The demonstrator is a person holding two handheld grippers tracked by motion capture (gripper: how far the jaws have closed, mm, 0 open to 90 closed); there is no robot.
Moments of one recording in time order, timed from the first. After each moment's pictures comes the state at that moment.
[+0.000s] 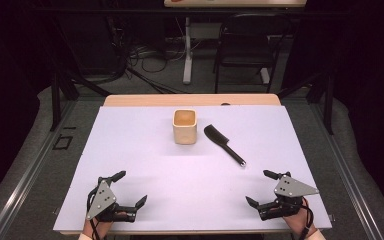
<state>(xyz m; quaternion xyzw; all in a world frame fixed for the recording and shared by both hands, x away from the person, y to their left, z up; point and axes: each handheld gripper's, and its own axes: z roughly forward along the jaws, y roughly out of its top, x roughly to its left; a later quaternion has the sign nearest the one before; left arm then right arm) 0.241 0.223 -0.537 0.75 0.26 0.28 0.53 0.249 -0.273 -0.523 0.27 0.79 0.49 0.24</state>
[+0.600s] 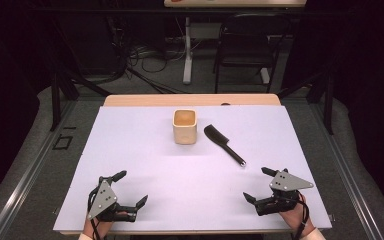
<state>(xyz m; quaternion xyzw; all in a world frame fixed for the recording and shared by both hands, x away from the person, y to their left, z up) 0.243 0.222 -0.537 0.76 0.26 0.28 0.53 0.260 -0.267 -0.520 0.29 0.80 0.47 0.24</state>
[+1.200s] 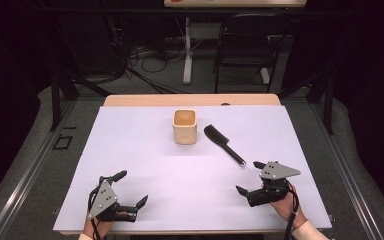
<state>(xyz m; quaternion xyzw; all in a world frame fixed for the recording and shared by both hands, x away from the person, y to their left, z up) 0.243 0.221 -0.538 0.76 0.26 0.28 0.53 0.286 -0.248 -0.518 0.30 0.81 0.46 0.21</state>
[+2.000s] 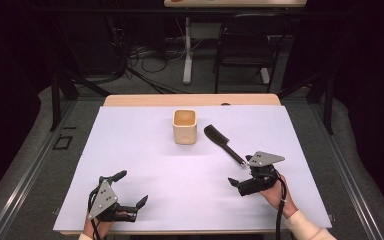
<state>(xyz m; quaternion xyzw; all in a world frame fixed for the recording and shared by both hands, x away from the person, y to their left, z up) 0.242 0.221 -0.537 0.76 0.26 0.28 0.53 0.318 -0.228 -0.521 0.31 0.83 0.43 0.19</state>
